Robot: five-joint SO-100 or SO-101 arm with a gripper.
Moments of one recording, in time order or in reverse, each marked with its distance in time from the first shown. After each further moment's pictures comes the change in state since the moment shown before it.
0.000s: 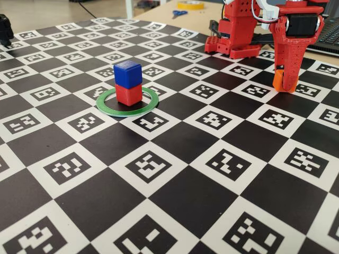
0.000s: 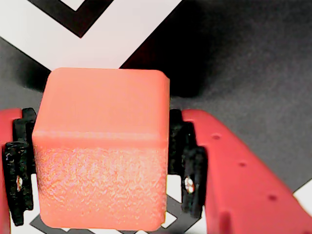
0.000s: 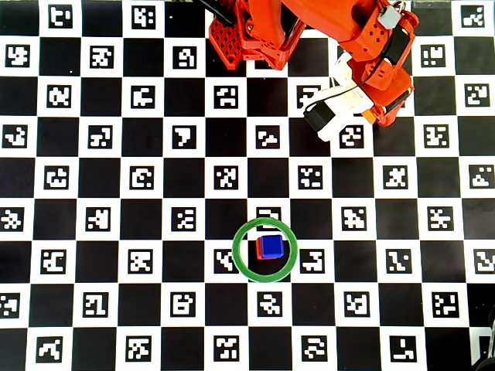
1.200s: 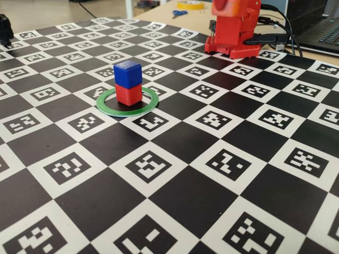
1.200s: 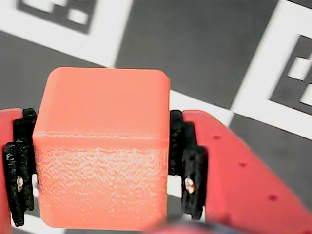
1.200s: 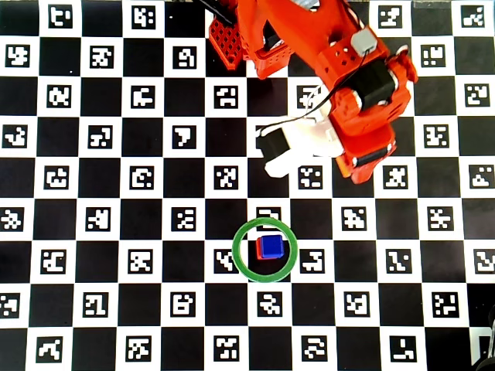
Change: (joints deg) arm 37.5 -11.3 -61.8 46.1 -17.2
